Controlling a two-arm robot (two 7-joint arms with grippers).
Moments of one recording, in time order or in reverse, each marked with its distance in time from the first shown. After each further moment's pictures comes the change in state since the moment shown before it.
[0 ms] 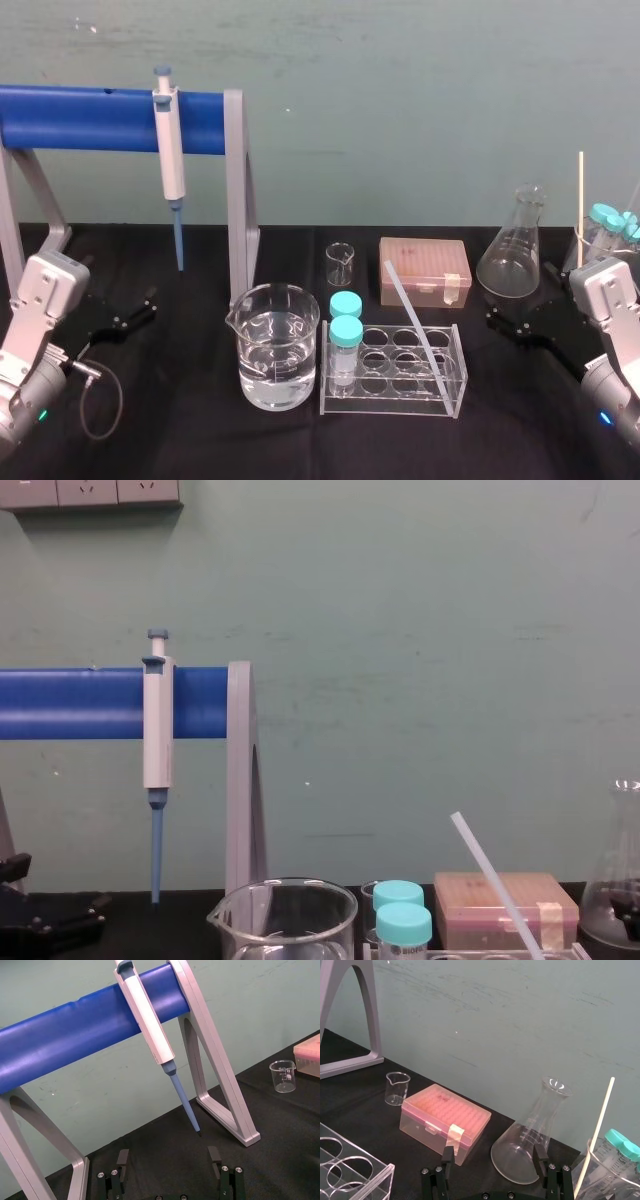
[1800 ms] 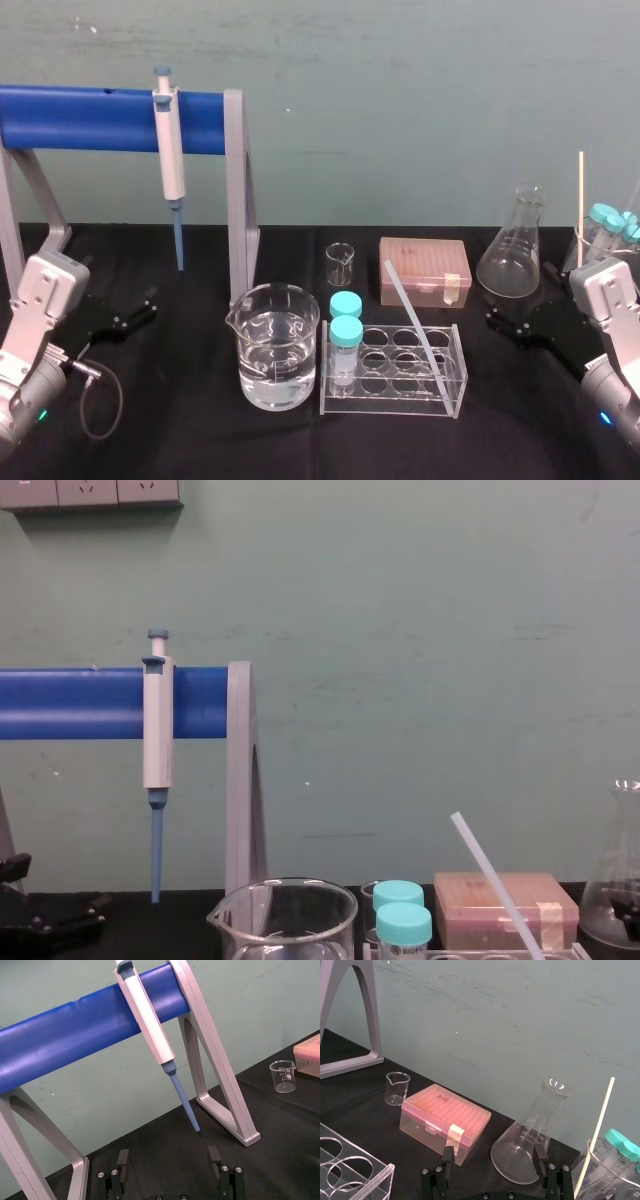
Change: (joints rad) left arm 0.000 0.000 0.000 0.000 0.000 0.000 0.000; right arm 0.000 0.000 0.000 0.000 0.000 0.000 0.000
